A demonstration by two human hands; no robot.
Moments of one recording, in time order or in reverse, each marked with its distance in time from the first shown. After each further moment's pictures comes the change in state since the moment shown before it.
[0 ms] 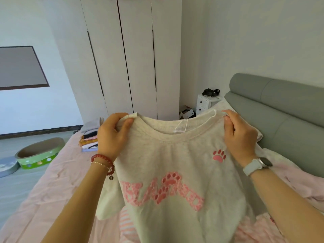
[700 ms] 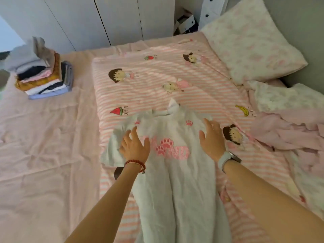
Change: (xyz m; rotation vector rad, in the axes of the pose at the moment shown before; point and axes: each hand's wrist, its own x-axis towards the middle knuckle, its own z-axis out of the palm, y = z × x) left_hand -0.078 -0.315 0.283 0.541 -0.611 -0.741; right_hand -0.224 0.179 0.286 -0.191 -1.099 0.792
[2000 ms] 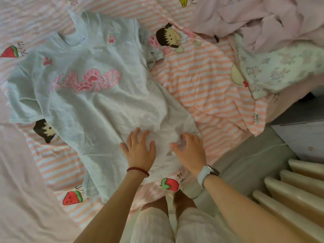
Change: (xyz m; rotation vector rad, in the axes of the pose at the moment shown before) left_hand -0.243 -0.038 0.196 0.350 -0.388 0.303; right_hand -0.262 0.193 0.081 0.207 -0.229 0.482
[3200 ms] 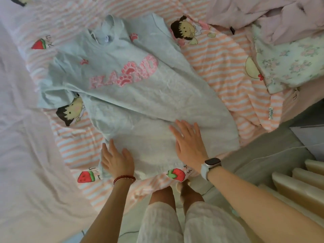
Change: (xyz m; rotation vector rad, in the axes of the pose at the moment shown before) left_hand -0.049 -0.064 -0.013 -0.195 0.284 -0.532; right_hand -0.010 -0.006 0.010 -0.493 0.019 -0.613
